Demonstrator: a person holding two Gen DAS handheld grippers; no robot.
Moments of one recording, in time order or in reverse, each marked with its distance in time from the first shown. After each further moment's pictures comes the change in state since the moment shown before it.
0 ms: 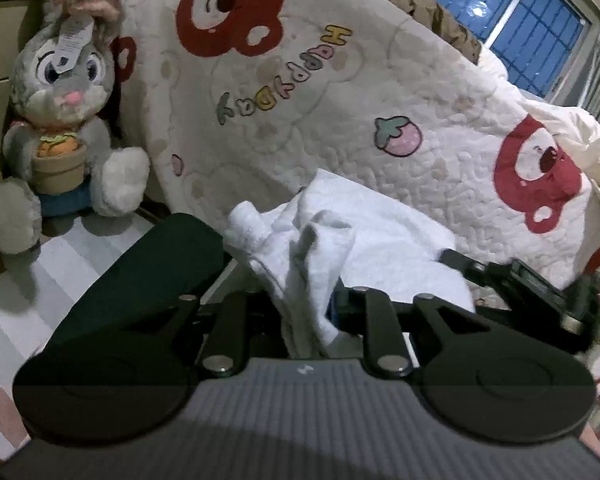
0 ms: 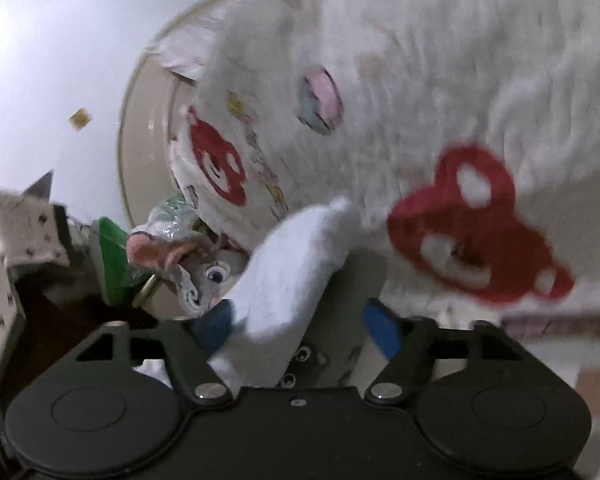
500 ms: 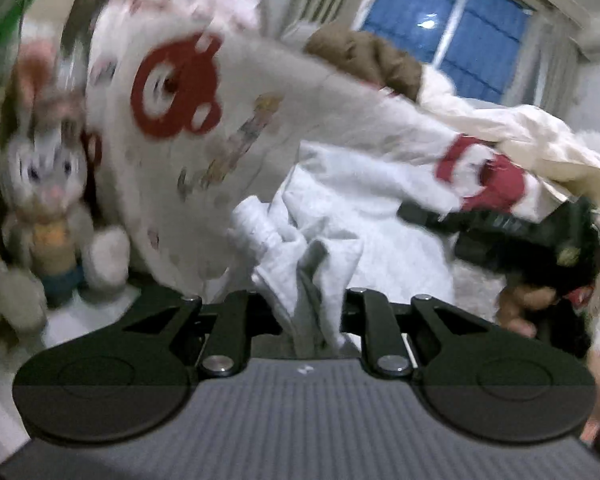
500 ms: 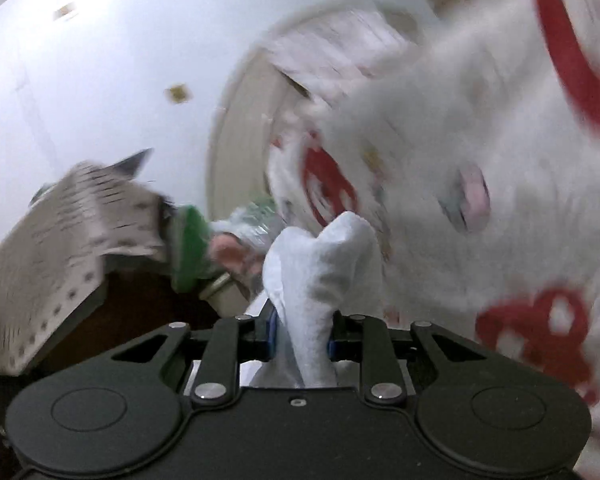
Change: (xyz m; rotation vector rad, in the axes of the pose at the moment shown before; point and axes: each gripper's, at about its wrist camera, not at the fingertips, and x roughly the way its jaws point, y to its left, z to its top) left arm -0.033 -0.033 0.021 0.062 -0.048 -0.005; right arm -0.024 0.072 0.044 -0.244 -0.037 0.122
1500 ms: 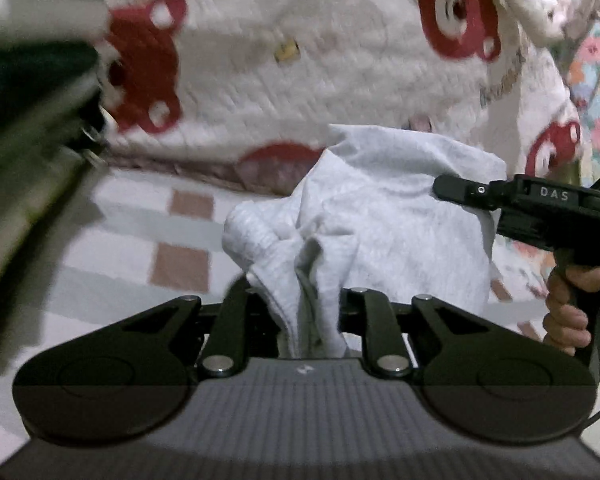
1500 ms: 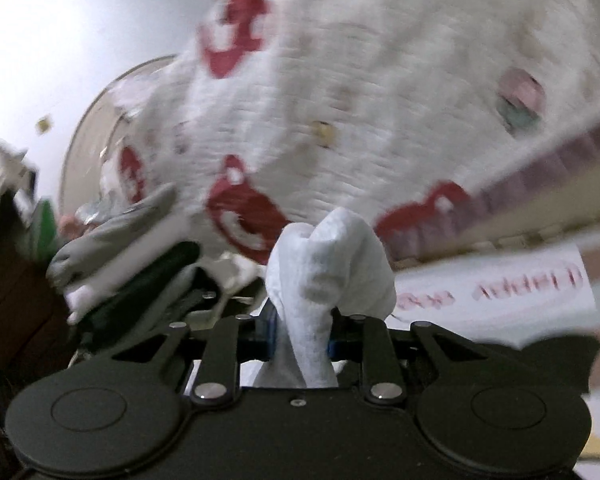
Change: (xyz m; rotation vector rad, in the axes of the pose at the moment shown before) left arm 0.044 -0.142 -0.331 0.271 0.159 -0.280; right arm -0.304 -0.099 -0.270 -0.063 -0.192 -0.437
